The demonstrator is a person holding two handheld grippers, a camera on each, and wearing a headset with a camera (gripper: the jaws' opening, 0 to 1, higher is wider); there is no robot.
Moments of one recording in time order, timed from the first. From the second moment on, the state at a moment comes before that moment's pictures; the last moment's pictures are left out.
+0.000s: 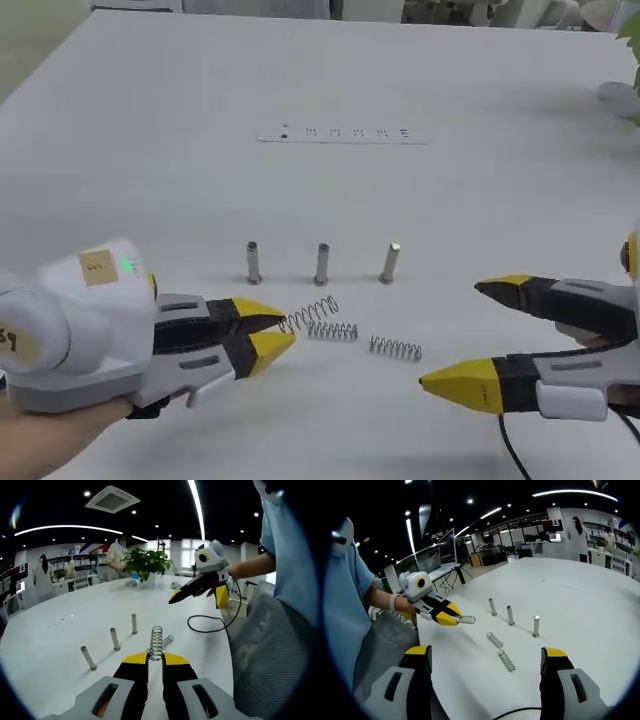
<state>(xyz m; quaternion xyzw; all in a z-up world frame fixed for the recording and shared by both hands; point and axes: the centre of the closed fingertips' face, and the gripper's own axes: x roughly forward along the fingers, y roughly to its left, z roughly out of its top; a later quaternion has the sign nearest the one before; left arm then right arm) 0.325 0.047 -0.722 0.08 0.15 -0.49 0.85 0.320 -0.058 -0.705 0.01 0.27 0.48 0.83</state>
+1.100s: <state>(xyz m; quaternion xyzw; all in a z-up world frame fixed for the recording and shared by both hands) 0.304 0.019 -0.708 0.08 0.13 -0.55 0.82 0.305 -0.014 -0.695 0.09 0.30 0.56 0.77</state>
